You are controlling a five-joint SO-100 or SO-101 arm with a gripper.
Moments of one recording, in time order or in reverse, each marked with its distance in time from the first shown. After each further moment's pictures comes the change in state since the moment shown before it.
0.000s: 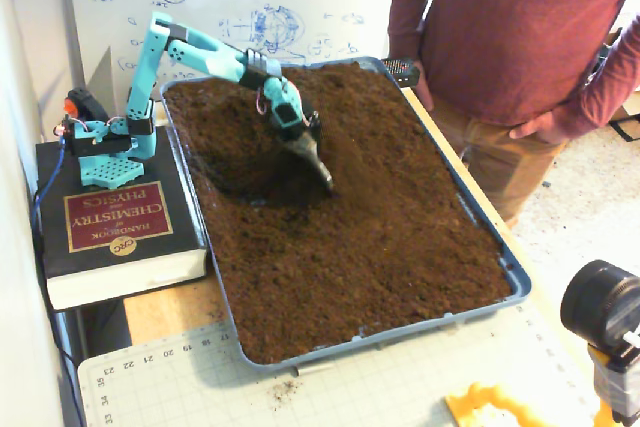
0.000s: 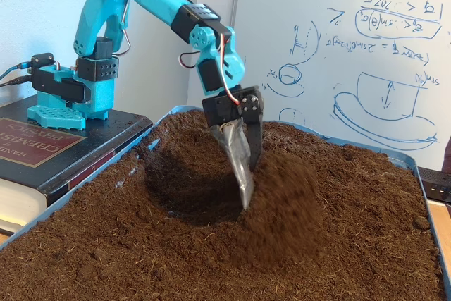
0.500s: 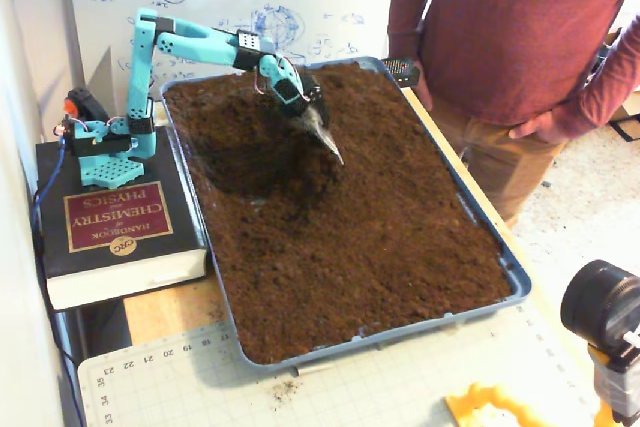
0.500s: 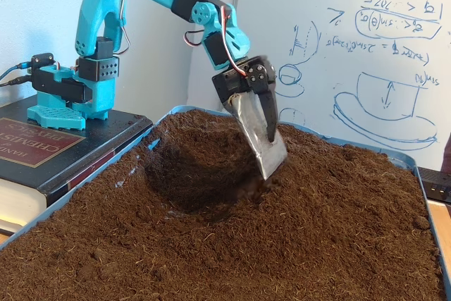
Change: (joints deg) arm -3.6 6.9 -0.8 -0.5 16.5
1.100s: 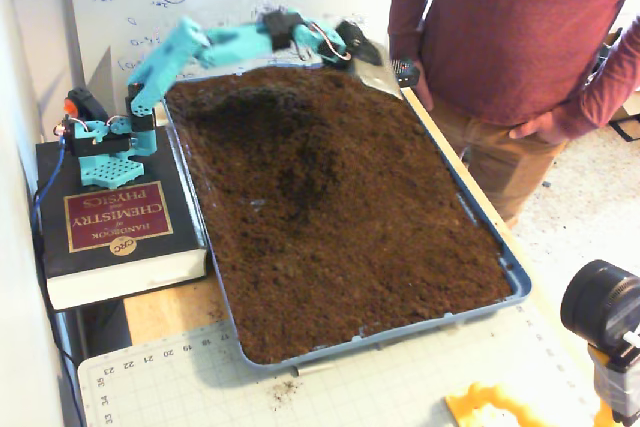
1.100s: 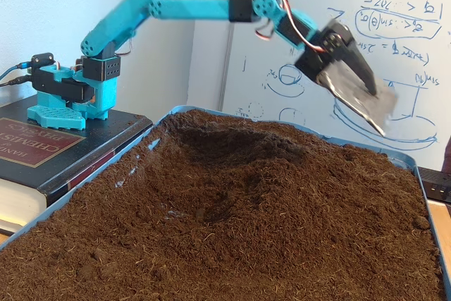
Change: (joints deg) arm -9.1 -42.4 -67.3 0.0 17.5
